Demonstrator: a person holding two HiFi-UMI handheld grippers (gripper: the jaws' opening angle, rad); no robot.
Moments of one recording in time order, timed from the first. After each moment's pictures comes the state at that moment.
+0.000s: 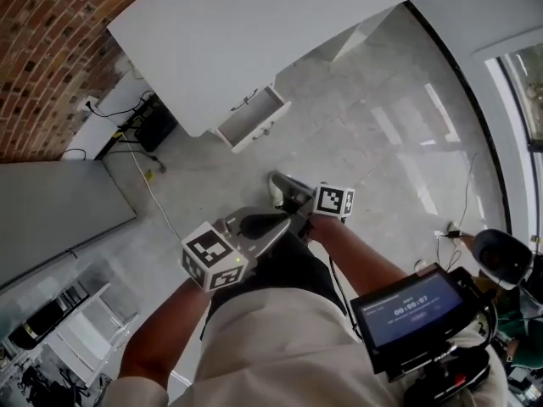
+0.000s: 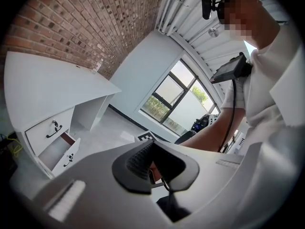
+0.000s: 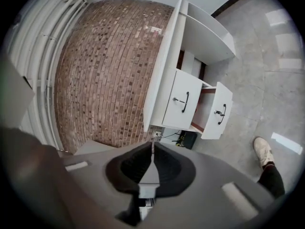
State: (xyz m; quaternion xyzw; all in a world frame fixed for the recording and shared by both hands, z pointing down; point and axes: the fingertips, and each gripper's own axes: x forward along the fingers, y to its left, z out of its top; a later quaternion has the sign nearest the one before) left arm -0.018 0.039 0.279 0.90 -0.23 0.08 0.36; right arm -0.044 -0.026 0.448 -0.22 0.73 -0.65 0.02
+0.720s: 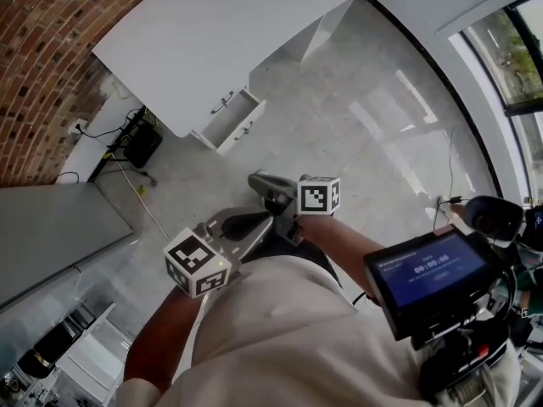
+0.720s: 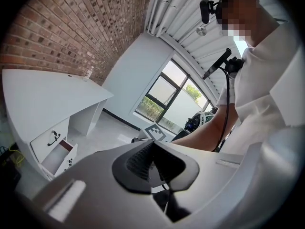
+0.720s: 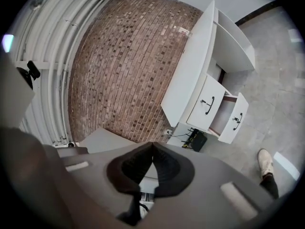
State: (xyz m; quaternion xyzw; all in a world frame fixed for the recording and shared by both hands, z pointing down) left arm -0.028 0.096 0.206 0.92 -0.21 0.08 0.32; right arm -0.066 0.027 0.327 -0.19 0.79 -0.58 0.02
